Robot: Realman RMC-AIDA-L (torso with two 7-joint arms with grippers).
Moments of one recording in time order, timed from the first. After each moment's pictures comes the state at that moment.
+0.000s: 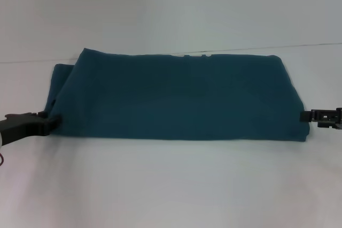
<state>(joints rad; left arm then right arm) -0.52 -2.15 0.72 0.76 2.18 0.86 -1.79 0.49 1.90 -0.57 -0.69 -2.21 -1.38 2.20</state>
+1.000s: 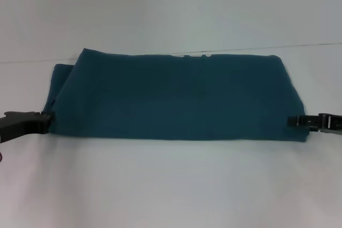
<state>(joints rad) -0.52 -2.15 0.72 0.78 2.20 0.89 -1.81 0.52 1.97 -0.58 -0.67 -2.27 -1.25 2.19</state>
